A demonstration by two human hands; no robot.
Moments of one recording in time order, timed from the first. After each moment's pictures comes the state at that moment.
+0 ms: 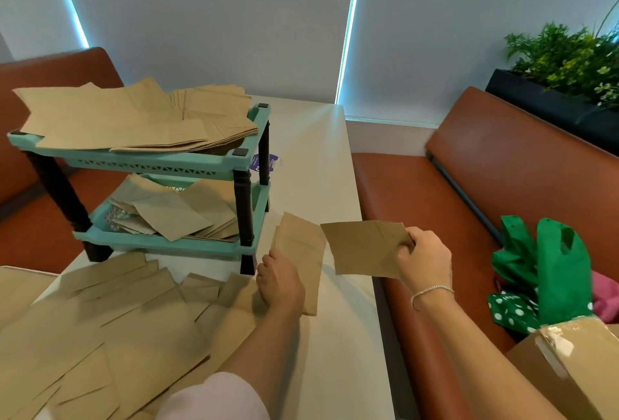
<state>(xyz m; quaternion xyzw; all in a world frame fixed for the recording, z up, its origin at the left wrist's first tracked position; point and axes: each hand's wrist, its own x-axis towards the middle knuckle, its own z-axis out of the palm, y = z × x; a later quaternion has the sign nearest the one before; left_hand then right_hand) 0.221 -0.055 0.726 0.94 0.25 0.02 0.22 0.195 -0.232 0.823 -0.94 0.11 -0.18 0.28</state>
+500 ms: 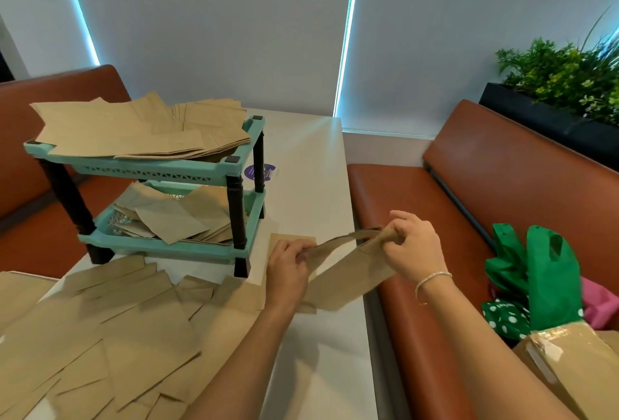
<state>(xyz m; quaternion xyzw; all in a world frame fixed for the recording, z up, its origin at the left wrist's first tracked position) 0.186 -0.067 0.768 0.84 0.05 0.19 0.50 0.188 -0.252 0.855 -0.95 -0.03 -0.15 0.28</state>
